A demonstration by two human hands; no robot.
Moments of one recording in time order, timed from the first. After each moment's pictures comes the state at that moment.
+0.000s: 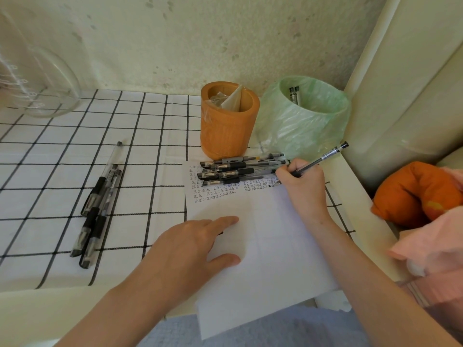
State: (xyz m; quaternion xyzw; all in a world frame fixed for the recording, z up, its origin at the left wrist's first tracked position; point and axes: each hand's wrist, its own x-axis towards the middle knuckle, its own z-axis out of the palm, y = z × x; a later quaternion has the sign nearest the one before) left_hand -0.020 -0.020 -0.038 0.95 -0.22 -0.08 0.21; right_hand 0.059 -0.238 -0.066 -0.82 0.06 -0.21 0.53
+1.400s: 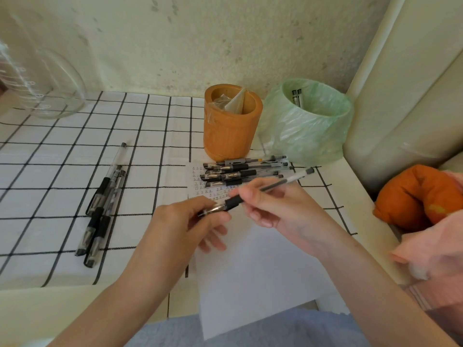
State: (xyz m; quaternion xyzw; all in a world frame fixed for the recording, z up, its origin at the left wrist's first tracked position) left_hand -0.020 -0.012 -0.016 0.83 -0.09 -0.06 0.55; right_hand 0.004 -0.192 -0.004 -0.67 -0.06 0.18 0.72
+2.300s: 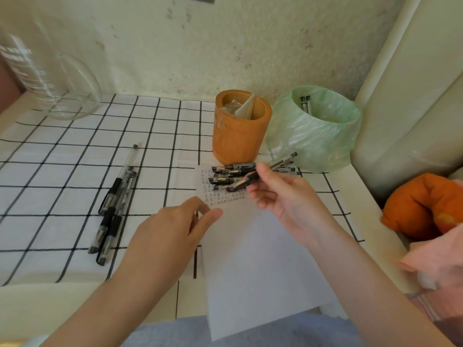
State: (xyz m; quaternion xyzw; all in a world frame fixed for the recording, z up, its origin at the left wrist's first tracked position) left_hand -0.016 0.002 -0.018 0.95 -0.08 -0.02 0.30; right_hand 0.024 -0.184 -0.010 -0.61 0.09 0.11 0.78
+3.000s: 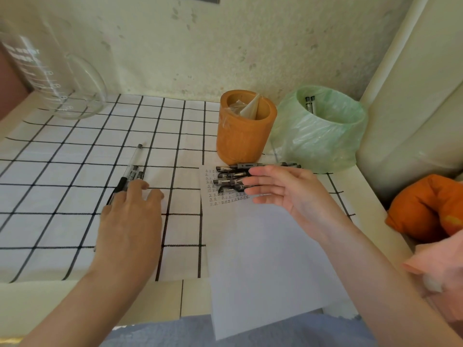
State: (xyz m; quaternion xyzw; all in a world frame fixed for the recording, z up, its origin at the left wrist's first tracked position) left_hand -0.003 0.044 -0.046 1.00 -0.01 0.05 0.03; right_hand 0.032 -0.189 -0.003 -0.68 0.08 0.11 0.72
